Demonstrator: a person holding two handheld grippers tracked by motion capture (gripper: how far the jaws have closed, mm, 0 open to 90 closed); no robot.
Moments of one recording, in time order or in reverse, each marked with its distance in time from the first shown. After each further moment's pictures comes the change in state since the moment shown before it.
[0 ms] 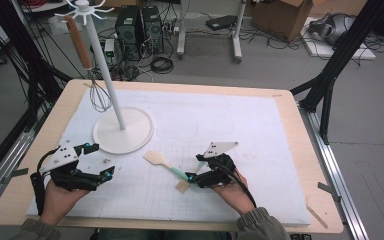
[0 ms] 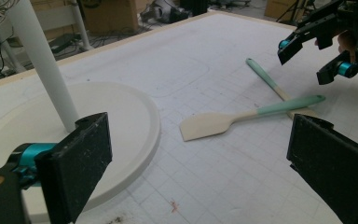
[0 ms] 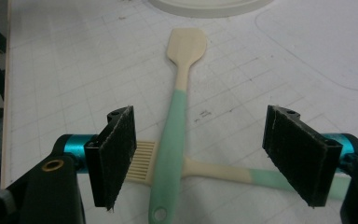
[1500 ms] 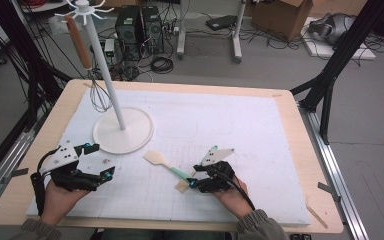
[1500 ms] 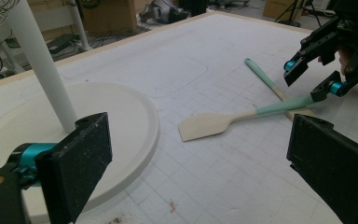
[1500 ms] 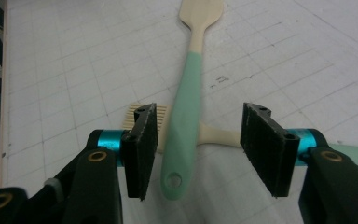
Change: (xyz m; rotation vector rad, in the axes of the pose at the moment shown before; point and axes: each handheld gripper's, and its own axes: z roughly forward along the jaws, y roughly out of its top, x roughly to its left) left arm -0.001 0.000 0.001 0.003 -0.005 0.003; right arm 0.006 -0.016 0.009 0.070 0.024 -0.027
